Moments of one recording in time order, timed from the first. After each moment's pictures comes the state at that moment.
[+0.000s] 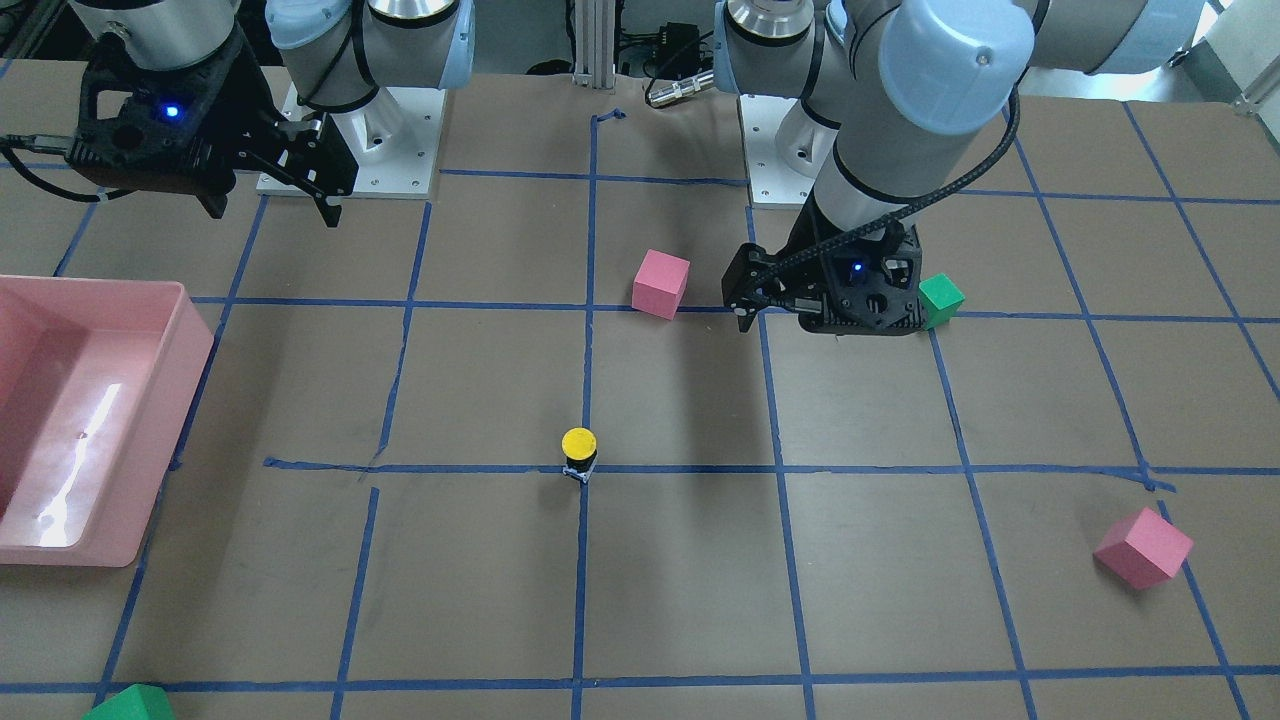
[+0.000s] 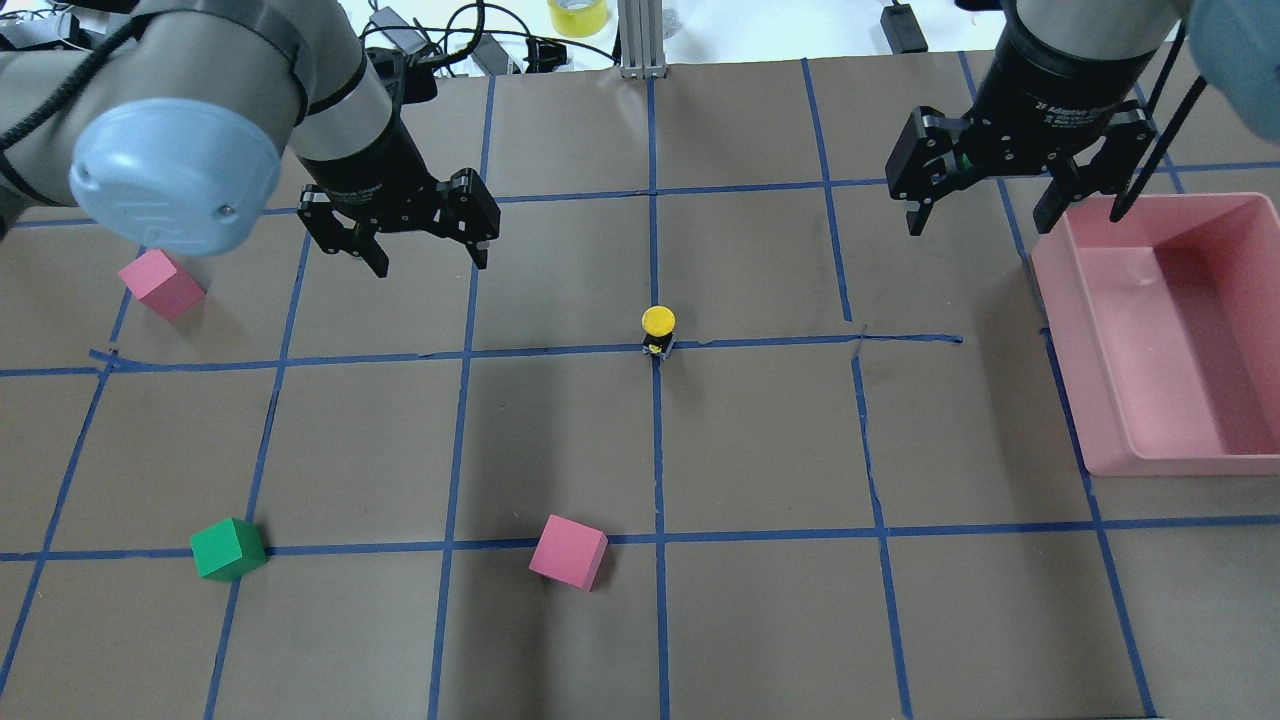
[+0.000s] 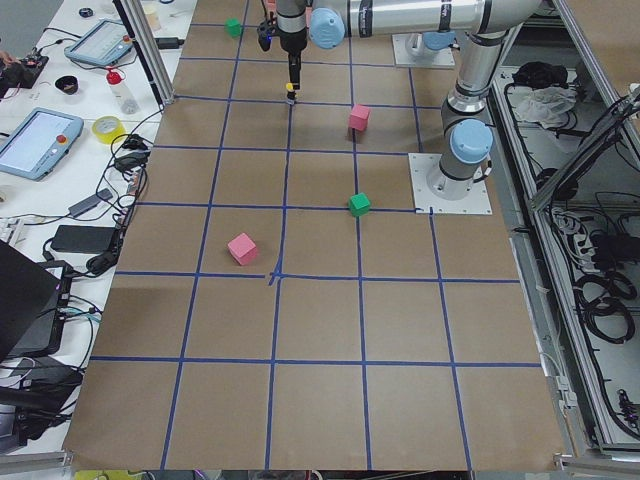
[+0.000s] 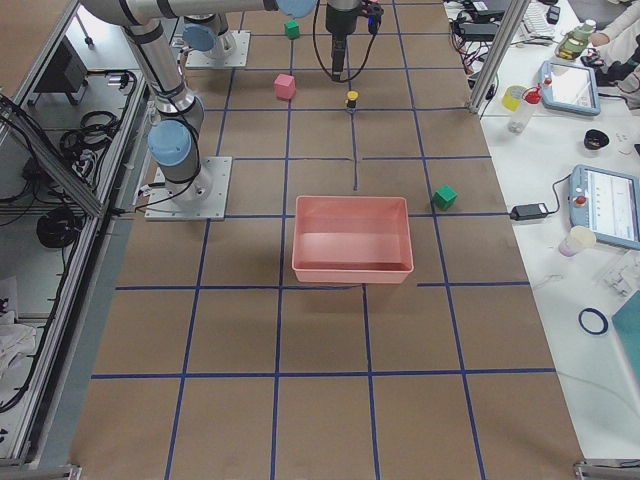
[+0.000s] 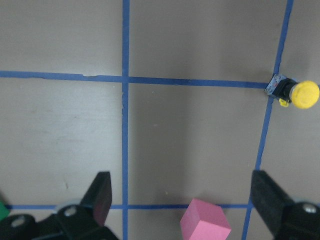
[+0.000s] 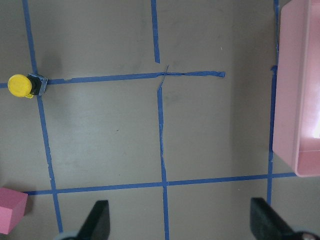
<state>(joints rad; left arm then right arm) -1.65 -1.67 -1.58 -1.49 1.53 -0.06 1.57 -1.59 1.51 -1.45 -1.60 0.05</state>
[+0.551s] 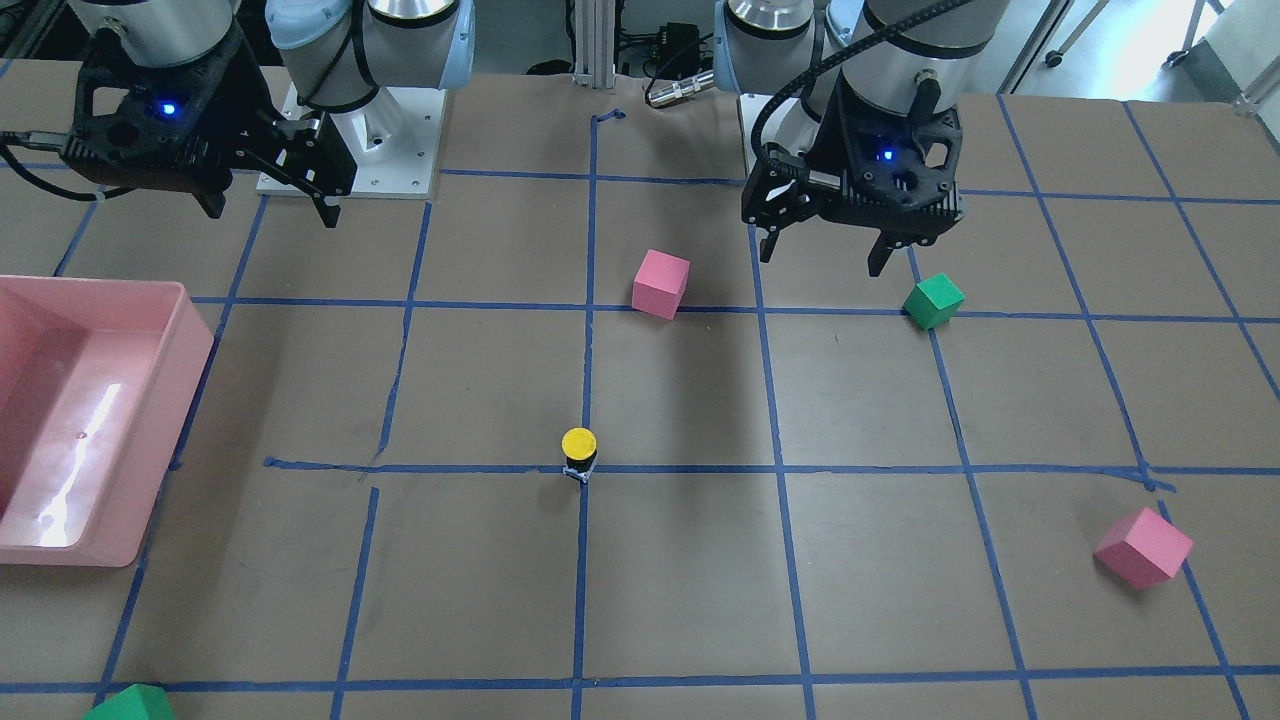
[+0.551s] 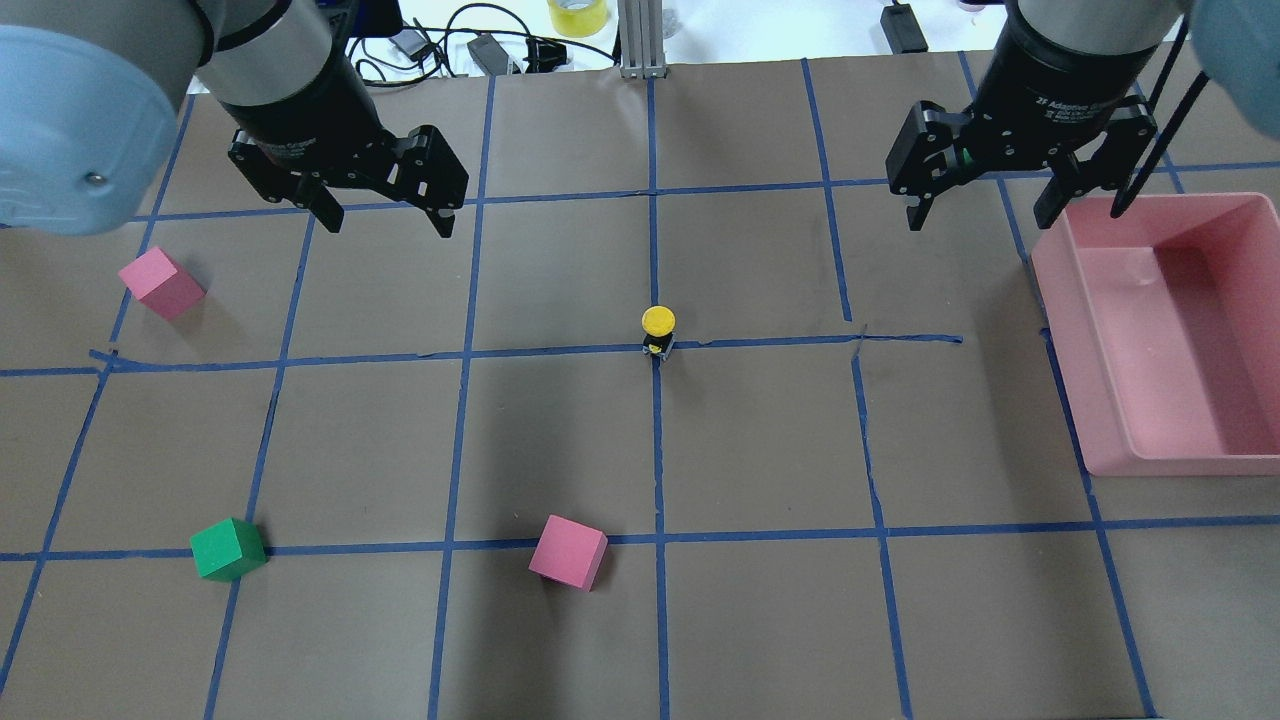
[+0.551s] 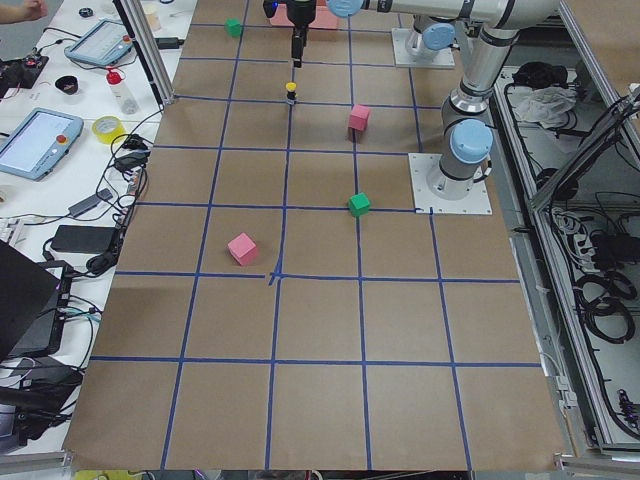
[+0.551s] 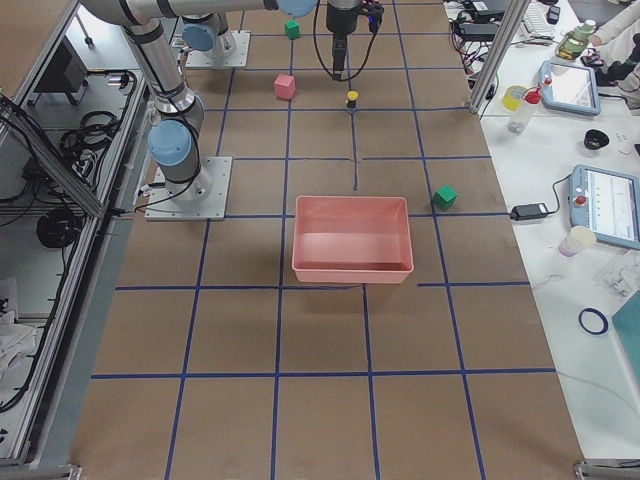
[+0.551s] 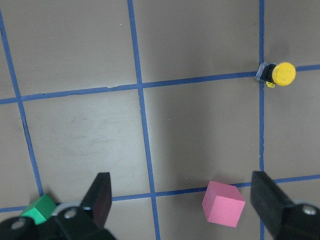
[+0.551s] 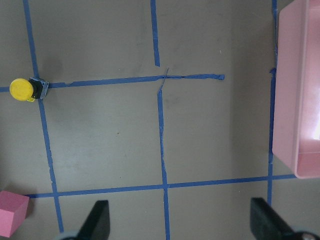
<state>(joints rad) -1.65 -1.58 -1.52 -1.54 1.55 0.04 1.57 -1.59 1.50 -1.45 -1.59 0.06</state>
